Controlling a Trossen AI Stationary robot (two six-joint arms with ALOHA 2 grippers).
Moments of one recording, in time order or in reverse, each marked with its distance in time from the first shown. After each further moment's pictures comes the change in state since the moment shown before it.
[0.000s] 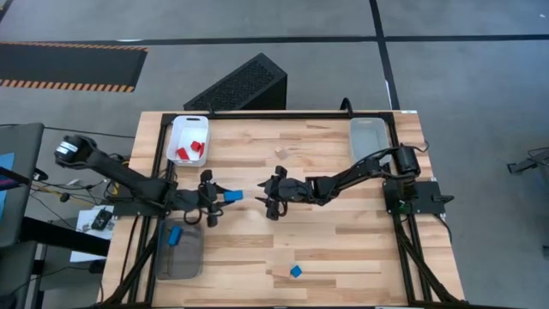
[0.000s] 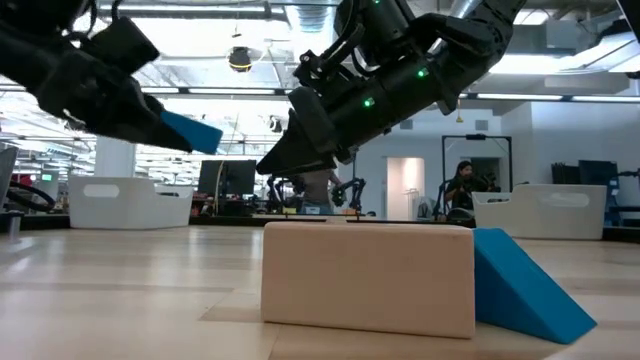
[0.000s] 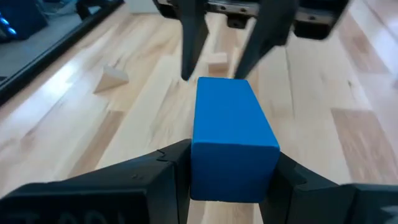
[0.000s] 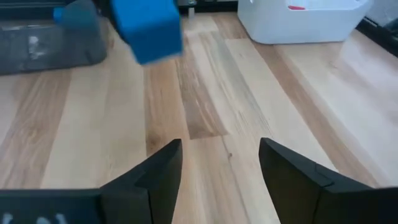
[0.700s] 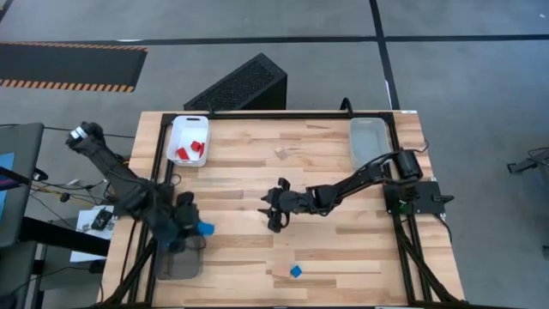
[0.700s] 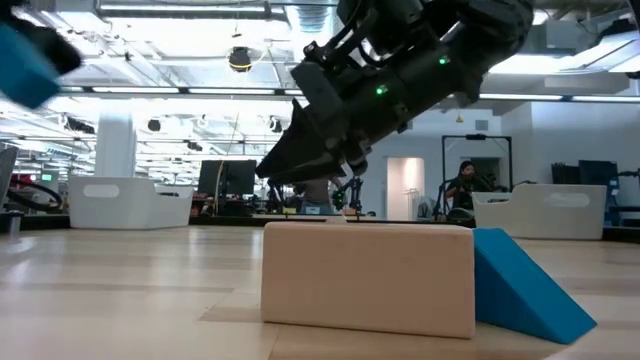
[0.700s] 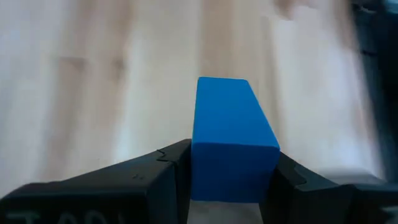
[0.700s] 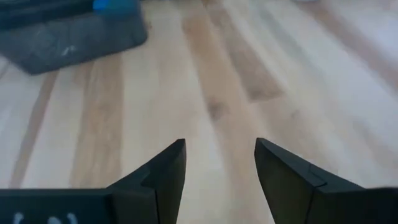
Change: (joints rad) left arm -0.411 -0.055 0.452 -1.004 0.212 -0.564; right arm 0.088 0.000 0.000 -0.061 -0.001 0.208
